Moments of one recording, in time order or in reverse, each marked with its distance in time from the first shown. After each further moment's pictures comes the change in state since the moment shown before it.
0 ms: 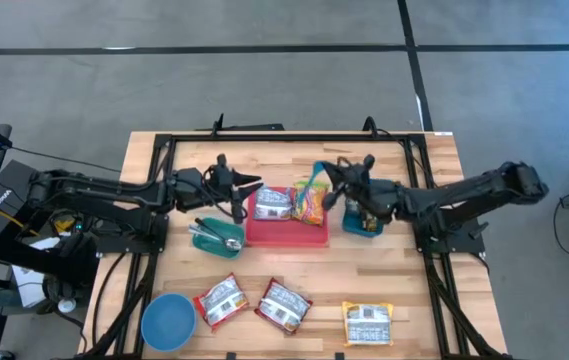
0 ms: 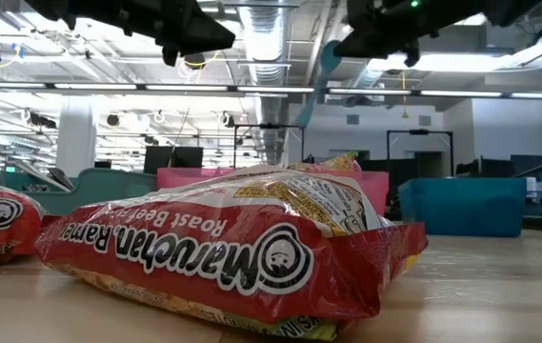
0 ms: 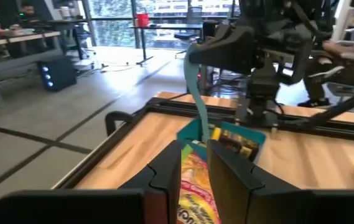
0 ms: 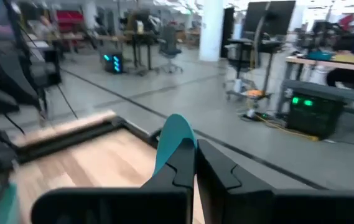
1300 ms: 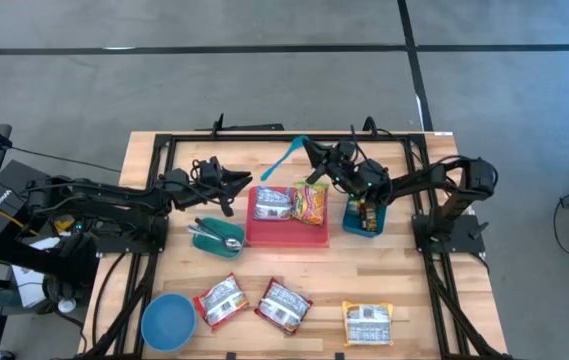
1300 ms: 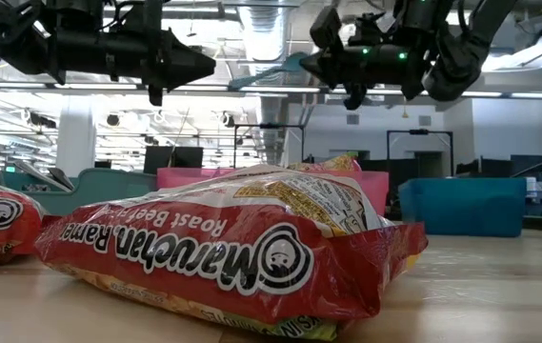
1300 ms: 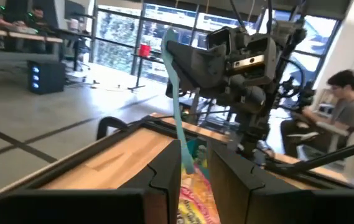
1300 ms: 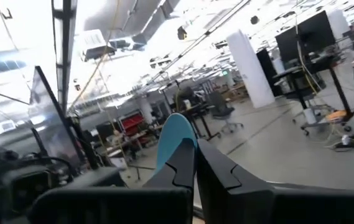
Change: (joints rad) left arm 0.156 0.000 -0.309 0.492 0.165 -0.204; right arm -0.293 0.424 -0.001 0.833 -0.414 0.263
